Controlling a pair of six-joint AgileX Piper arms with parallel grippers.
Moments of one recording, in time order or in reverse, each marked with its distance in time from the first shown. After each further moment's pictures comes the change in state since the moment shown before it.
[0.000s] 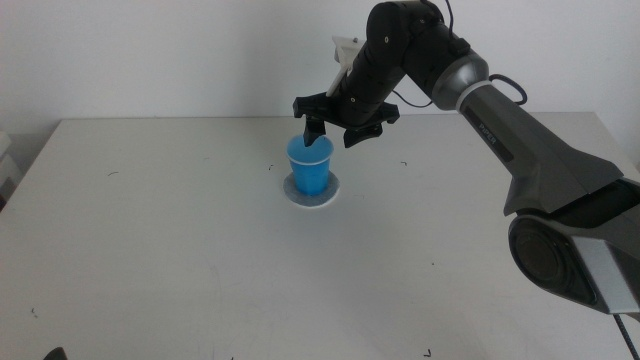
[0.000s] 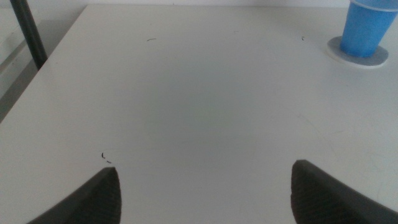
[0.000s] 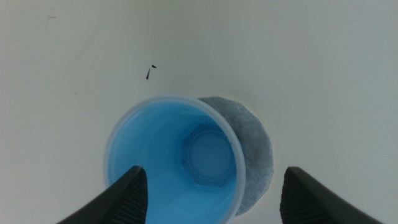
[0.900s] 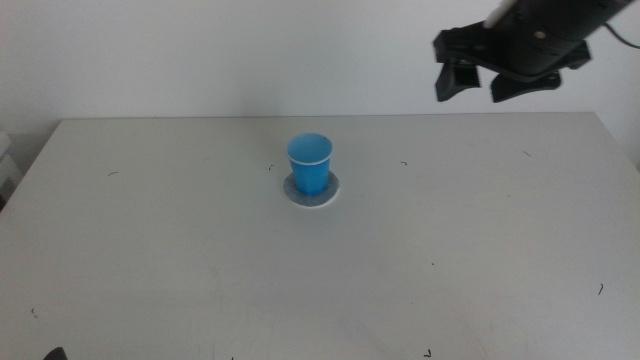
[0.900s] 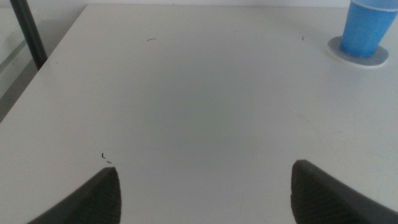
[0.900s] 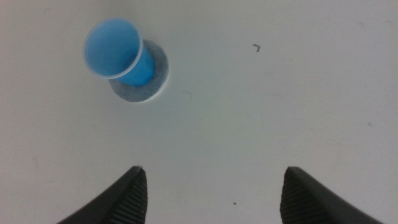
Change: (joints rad) left arm 0.000 0.000 0.000 0.000 0.000 0.000; right arm -0.114 -0.914 0.980 -0.114 -0.172 -0.052
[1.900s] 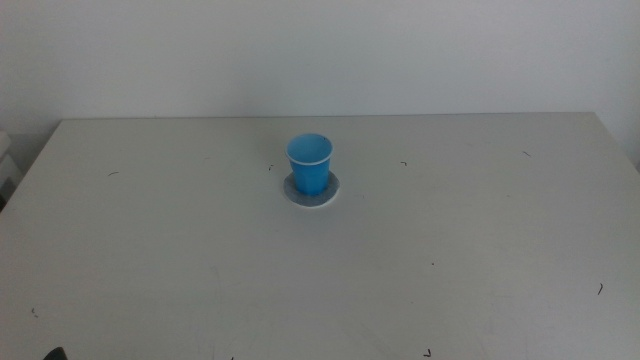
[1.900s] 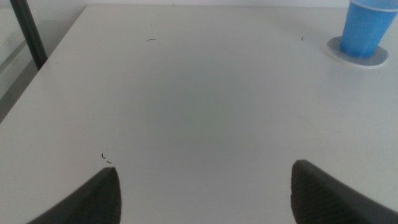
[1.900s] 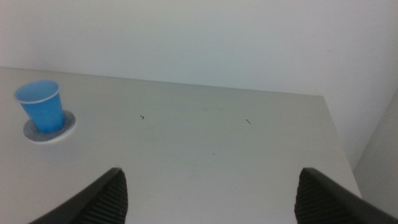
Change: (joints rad) left arm 0.000 0.000 0.000 0.000 0.000 0.000; right arm -0.276 -1.213 1.218 -0.015 -0.676 -0.310
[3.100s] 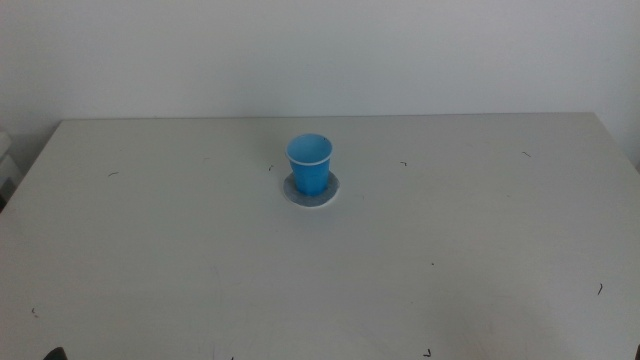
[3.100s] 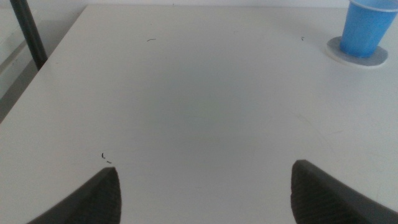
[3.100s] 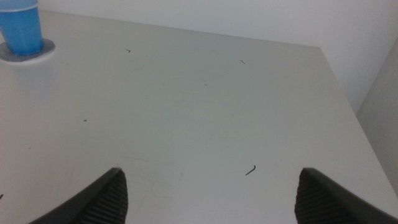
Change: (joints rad) left arm 0.000 0.000 0.000 0.000 0.000 0.000; right arm 0.000 -0.460 0.452 -0.079 0.000 0.005
